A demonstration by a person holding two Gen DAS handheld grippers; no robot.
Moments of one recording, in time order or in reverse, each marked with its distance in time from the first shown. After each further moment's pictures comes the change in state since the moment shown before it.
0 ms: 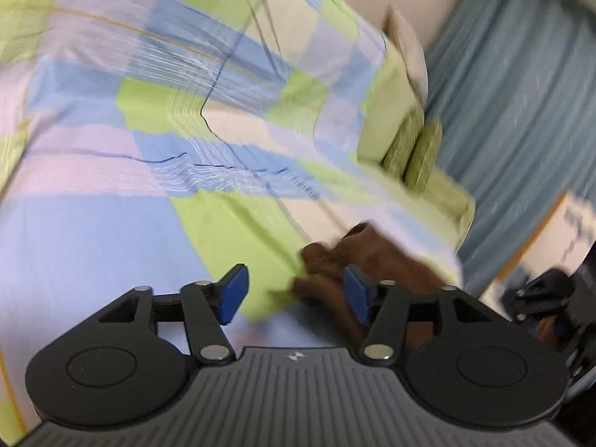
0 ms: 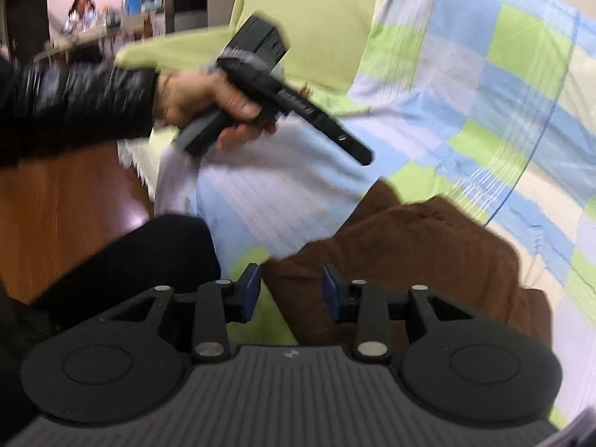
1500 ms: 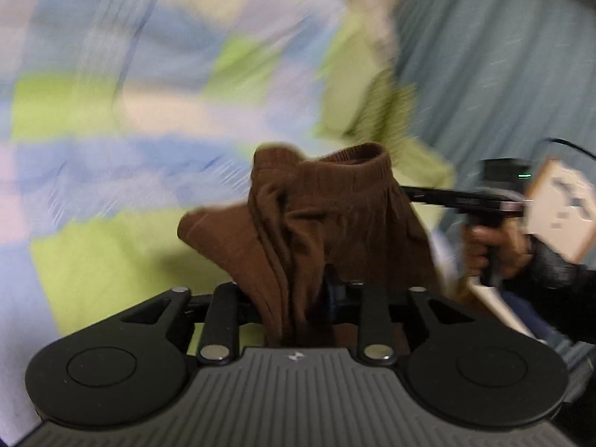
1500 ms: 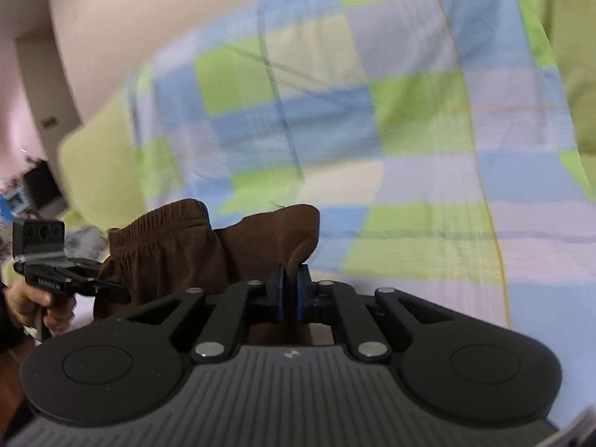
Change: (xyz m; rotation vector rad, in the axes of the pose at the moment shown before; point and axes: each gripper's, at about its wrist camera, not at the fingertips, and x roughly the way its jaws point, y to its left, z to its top) left arm 0.148 -0.013 0.017 0.108 0.181 0.037; right arm -0.027 -0.263 -0.107 0.646 -0.219 -0.246
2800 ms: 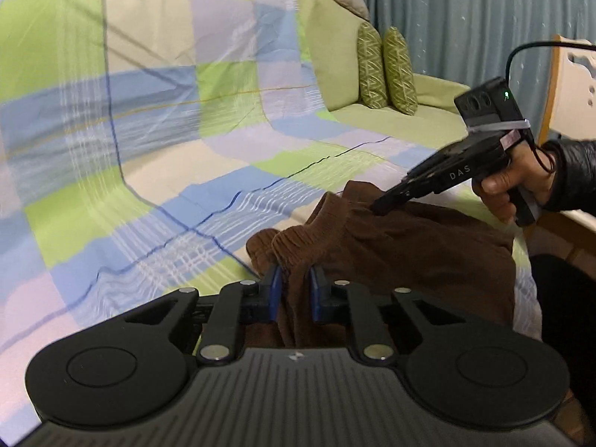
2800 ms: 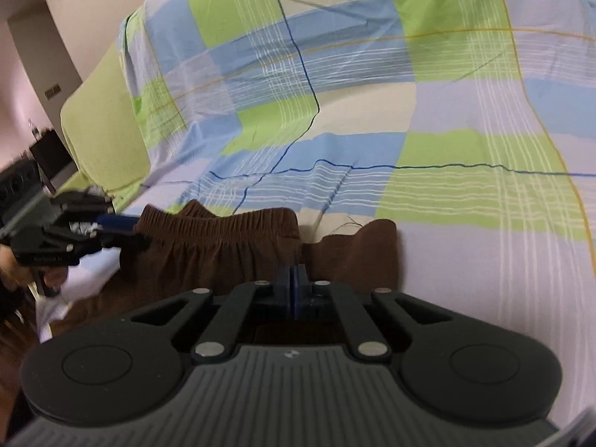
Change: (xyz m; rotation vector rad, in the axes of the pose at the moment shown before) left arm -0.011 -0.066 0.017 0.519 -0.040 0.149; right arm 0.061 0.022 0.005 -0.025 0.117 0.108
